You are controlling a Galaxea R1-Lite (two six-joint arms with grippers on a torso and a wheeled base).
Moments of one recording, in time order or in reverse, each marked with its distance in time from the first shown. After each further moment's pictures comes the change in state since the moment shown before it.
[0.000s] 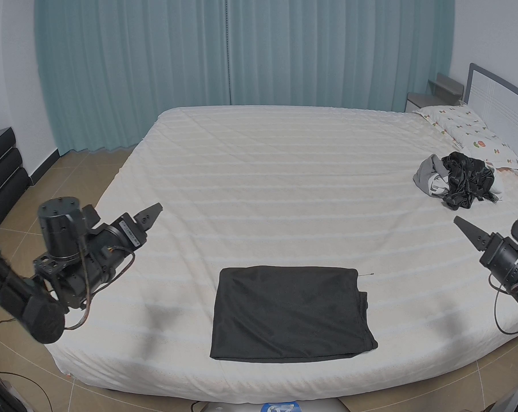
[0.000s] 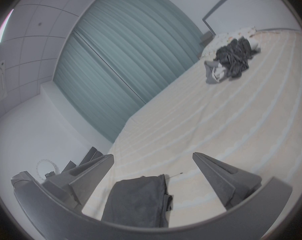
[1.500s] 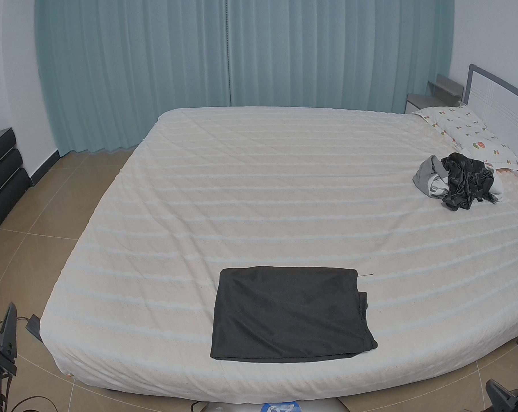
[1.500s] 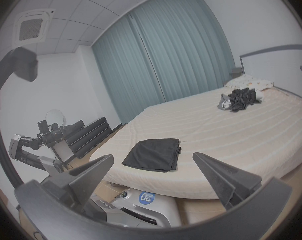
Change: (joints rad) left arm 0.021 -1.426 0.351 0.860 0.332 0.533; right arm 0.130 -1.464 -0.190 1.826 -0.122 -0.513
